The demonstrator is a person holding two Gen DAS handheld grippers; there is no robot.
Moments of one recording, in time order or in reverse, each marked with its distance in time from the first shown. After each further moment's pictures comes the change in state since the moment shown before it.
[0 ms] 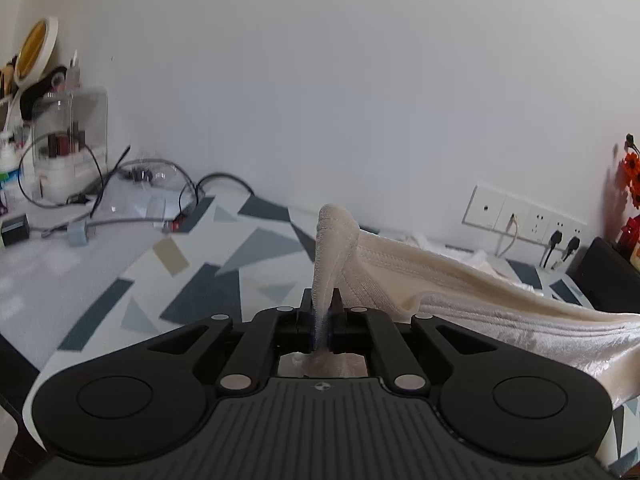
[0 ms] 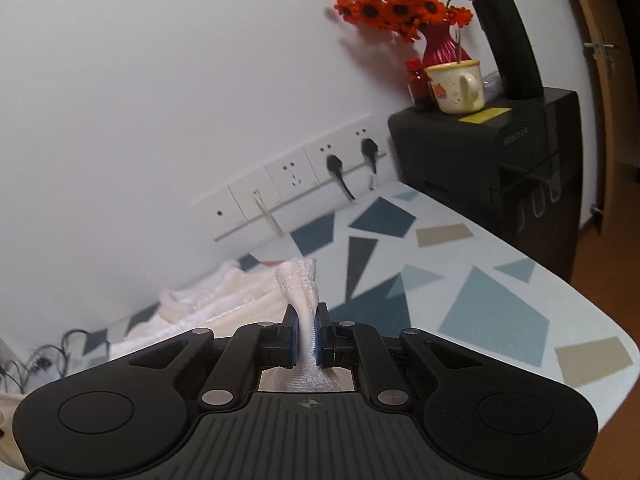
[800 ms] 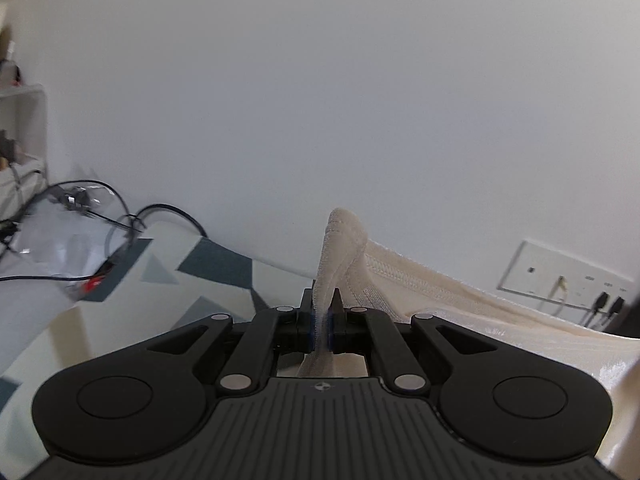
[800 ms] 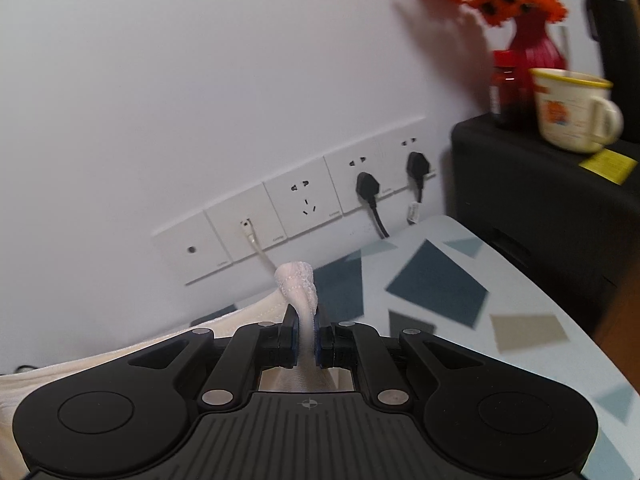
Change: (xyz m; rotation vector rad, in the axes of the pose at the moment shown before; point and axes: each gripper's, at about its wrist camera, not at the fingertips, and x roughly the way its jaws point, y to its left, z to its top) left arm 0.235 -0.037 0.085 -0.025 0.009 0.005; right arm 0.224 0.046 0.095 -0.072 0.060 -0.087
